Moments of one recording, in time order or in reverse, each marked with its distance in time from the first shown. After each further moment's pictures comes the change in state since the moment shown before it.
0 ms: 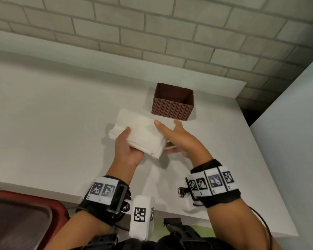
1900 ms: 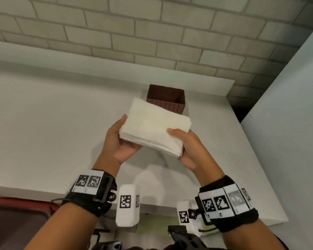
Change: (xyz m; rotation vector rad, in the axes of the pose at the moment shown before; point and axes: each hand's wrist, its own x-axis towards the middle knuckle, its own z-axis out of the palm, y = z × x) left_hand -0.021 0.030 0.012 0.181 -0.380 -0.256; right_hand -0.052 0.021 -0.024 0.638 -0.068 -0.157
